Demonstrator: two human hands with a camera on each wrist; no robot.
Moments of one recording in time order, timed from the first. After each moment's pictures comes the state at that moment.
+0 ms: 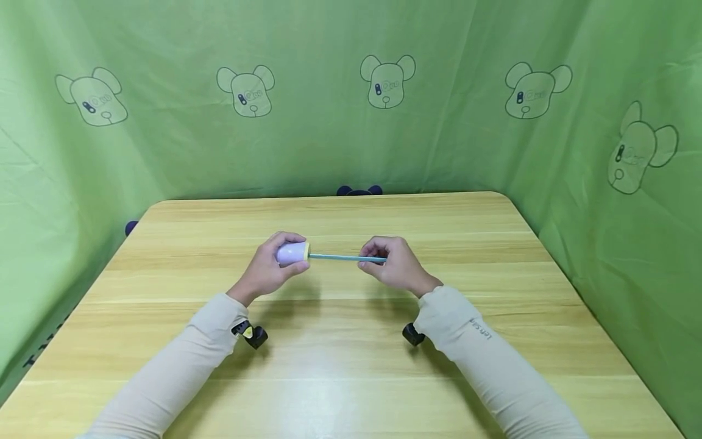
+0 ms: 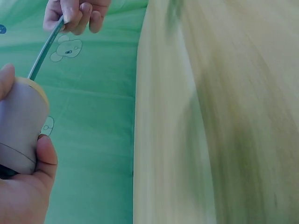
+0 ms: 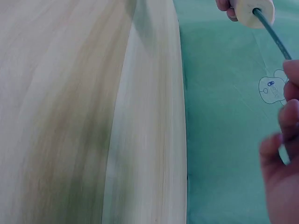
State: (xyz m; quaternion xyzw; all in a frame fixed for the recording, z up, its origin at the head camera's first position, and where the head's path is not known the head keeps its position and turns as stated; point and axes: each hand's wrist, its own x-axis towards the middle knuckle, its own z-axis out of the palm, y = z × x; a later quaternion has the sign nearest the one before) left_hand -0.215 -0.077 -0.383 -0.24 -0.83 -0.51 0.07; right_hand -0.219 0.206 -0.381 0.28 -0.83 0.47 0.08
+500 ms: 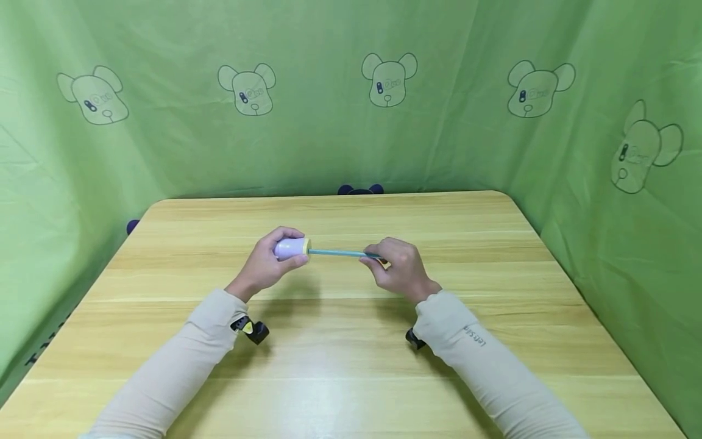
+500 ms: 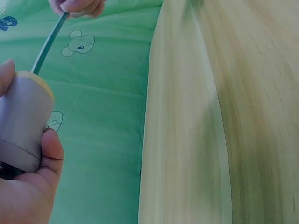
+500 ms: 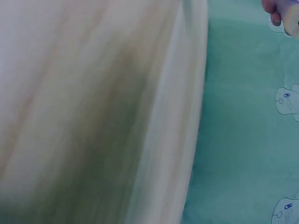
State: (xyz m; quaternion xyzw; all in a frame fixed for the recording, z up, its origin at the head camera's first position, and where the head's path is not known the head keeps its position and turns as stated) left_hand -0.216 -0.080 -0.374 -0.21 -0.81 -0.55 0.03; right_hand -0.229 0.202 -0.395 0.46 -0.71 0.31 0.43
